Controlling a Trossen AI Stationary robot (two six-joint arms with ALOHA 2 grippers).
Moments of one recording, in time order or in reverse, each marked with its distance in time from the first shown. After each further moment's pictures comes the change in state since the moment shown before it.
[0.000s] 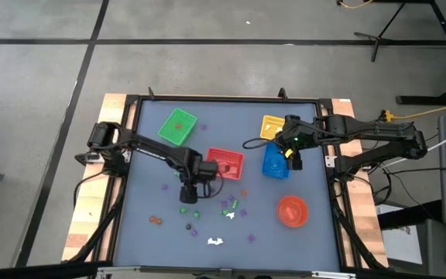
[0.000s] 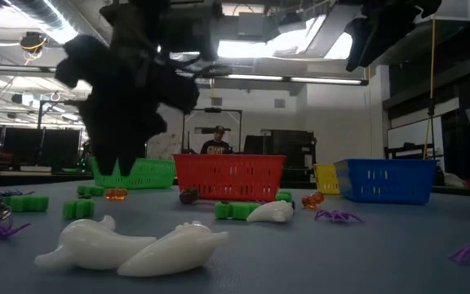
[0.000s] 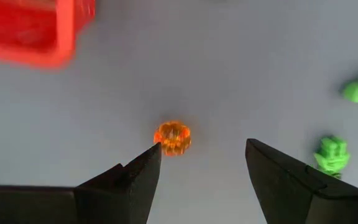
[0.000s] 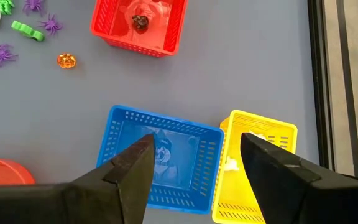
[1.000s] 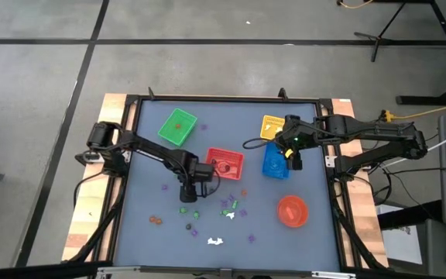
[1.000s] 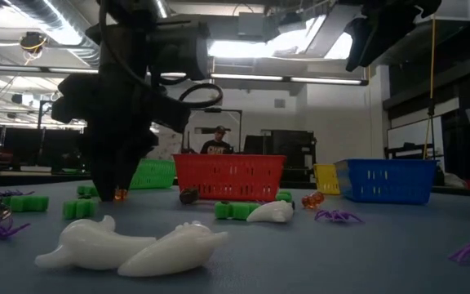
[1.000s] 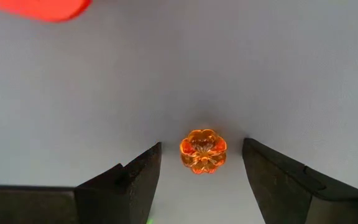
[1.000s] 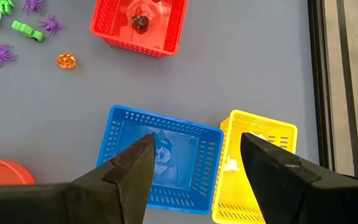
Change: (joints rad) left arm 0.001 0.000 -0.132 0.144 -0.085 -0.054; right arm 0.000 0.000 0.000 0.000 0.000 0.000
